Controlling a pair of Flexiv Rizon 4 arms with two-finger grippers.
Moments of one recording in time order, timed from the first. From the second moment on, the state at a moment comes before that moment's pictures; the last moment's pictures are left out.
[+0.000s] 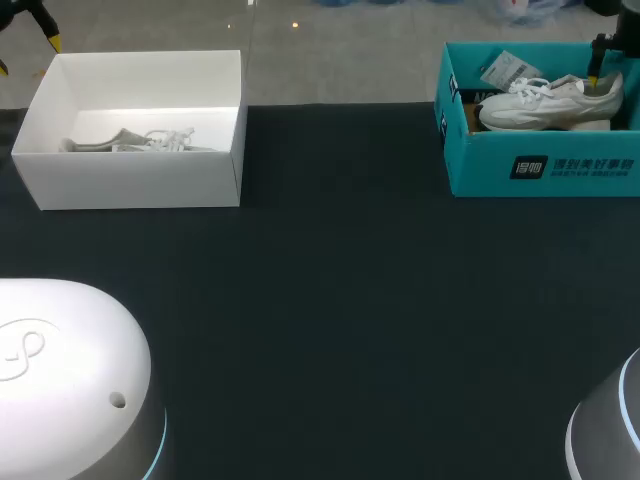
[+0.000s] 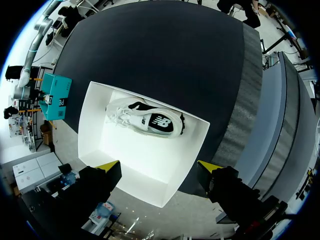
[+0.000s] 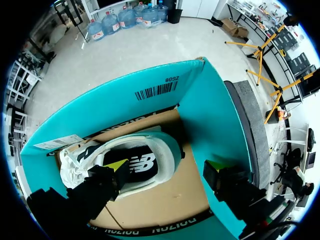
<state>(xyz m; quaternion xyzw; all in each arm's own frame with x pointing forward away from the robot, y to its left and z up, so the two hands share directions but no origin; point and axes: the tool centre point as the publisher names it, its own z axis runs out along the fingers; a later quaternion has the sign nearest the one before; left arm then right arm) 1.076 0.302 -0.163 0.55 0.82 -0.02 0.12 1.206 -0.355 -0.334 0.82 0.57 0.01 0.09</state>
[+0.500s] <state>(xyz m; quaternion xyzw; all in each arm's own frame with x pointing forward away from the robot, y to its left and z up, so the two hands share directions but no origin) 1.076 0.302 -0.162 0.55 0.82 -0.02 0.12 1.208 -0.366 -0.355 0.82 0.56 -0.01 0.12</state>
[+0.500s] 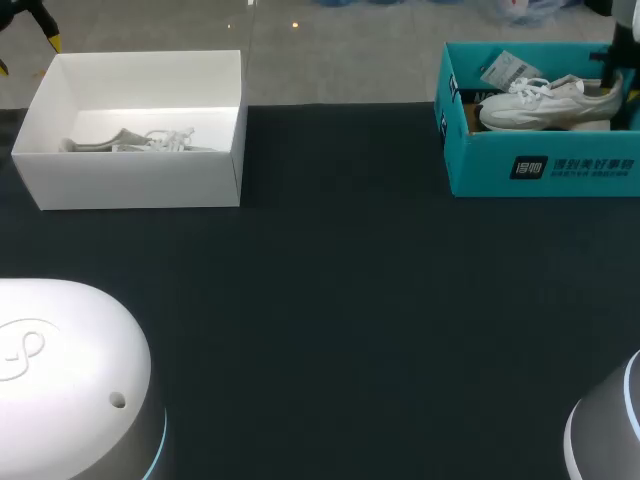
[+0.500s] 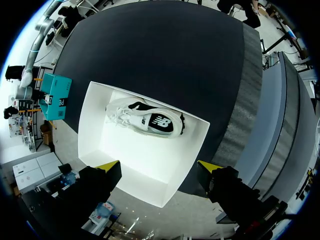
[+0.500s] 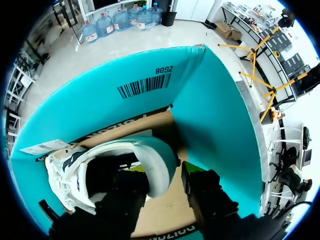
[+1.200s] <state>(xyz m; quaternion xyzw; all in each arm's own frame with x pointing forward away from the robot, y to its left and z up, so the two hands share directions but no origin) 1.076 0.302 -0.162 0.55 0.82 -0.02 0.12 1.212 -0.376 -0.302 0.84 0.53 0.00 0.12</state>
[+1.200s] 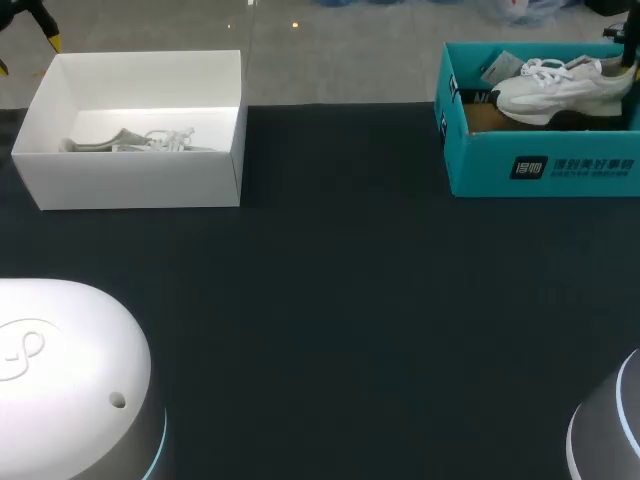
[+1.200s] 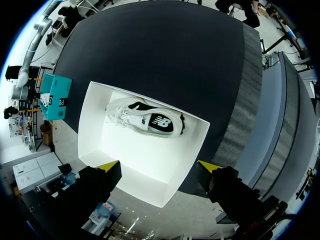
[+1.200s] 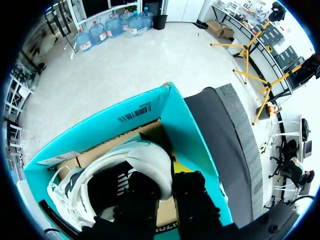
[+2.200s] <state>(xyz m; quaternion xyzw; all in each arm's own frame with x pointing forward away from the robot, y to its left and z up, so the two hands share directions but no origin) 1.076 0.302 -0.162 0.55 0.82 -0.02 0.12 1.171 -0.356 -0.138 0.82 0.57 0.02 0.06</state>
